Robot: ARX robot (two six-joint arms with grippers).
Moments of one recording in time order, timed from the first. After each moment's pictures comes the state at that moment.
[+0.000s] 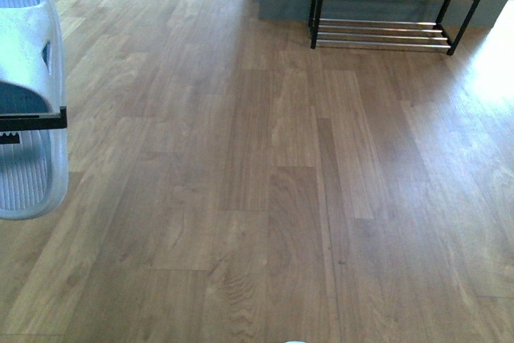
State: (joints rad) left arm -0.29 1.90 0.52 1.04 -0.83 0.04; right arm 0.00 0.00 0.02 0.00 0.00 0.00
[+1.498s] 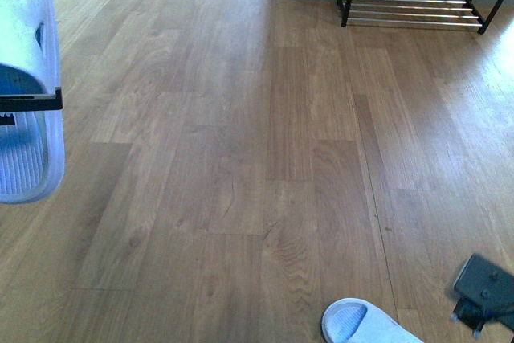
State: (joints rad) left arm -0.28 1.90 0.52 1.04 -0.83 0.04; right arm -0.24 2.52 0.37 0.95 -0.25 -0.93
